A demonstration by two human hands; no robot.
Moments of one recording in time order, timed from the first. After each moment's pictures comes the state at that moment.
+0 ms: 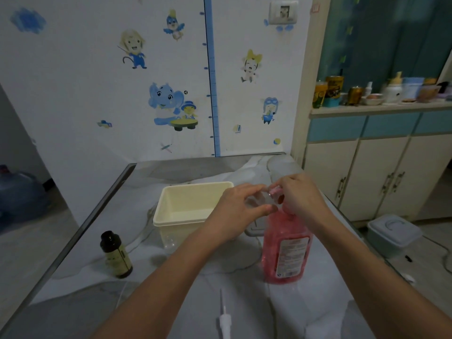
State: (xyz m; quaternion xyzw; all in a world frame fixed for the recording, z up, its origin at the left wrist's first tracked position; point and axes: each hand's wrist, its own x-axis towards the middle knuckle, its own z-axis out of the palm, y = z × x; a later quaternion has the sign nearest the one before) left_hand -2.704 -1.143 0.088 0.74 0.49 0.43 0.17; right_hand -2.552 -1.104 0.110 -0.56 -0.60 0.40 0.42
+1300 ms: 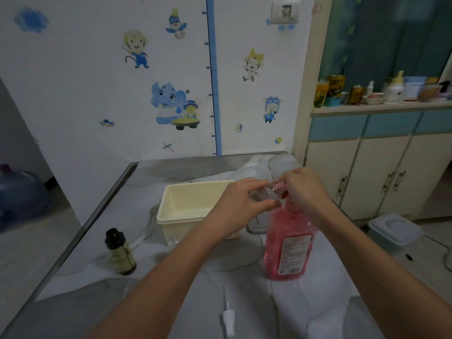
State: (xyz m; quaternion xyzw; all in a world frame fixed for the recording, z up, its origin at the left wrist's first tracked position) left_hand -2.706 -1.142 0.094 0.75 0.49 0.41 0.16; right_hand -2.553 -1.102 0.116 -0.56 -0.60 0.39 0.42
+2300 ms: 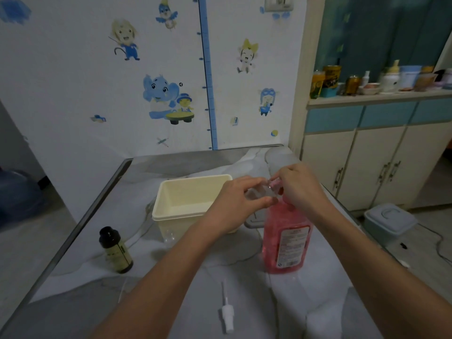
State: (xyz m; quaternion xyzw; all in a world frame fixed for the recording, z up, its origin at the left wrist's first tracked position) left_hand -2.706 -1.134 0.079 0.74 0.48 0.43 0.18; right_hand -2.554 -1.103 0.110 -0.57 -0.62 0.33 0.43
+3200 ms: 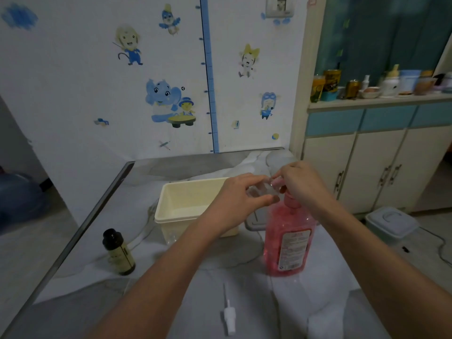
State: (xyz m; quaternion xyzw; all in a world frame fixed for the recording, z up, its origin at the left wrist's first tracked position) left_hand -2.708 -1.135 0.092 0.75 0.48 0.42 0.17; right_hand -2.553 -1.099 0.120 -0.58 -0.61 0.36 0.41
